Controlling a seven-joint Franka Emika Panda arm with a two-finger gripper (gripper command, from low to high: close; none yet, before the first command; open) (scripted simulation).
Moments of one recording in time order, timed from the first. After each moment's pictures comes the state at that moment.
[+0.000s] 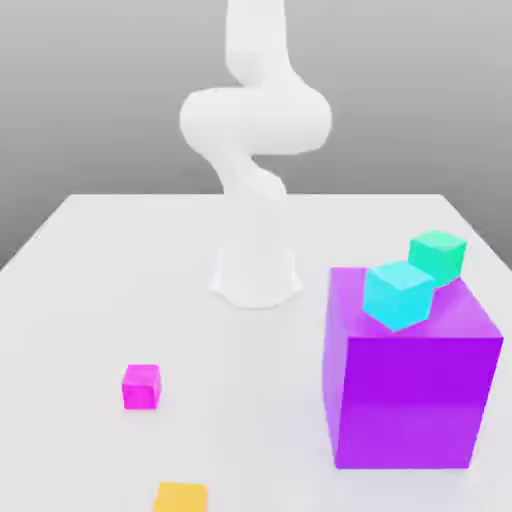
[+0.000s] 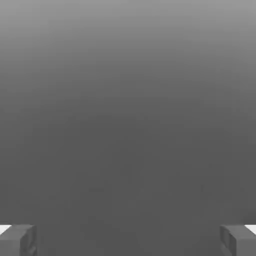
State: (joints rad) arm -0.01 -0.73 -0.03 -2.36 -0.02 2.36 0.77
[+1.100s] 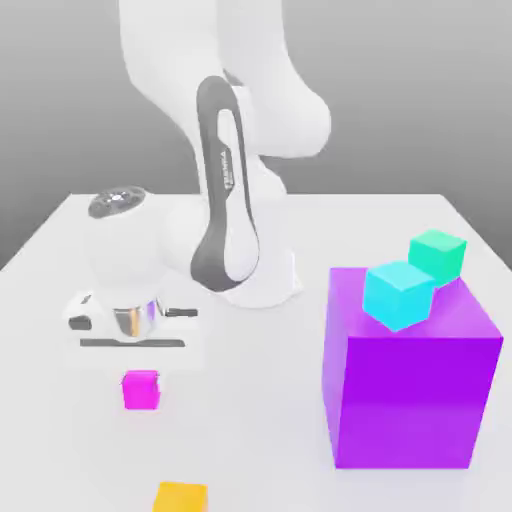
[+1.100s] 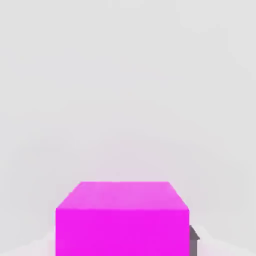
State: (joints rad) arm -0.38 0.29 -0.04 -2.82 0.29 3.11 0.08
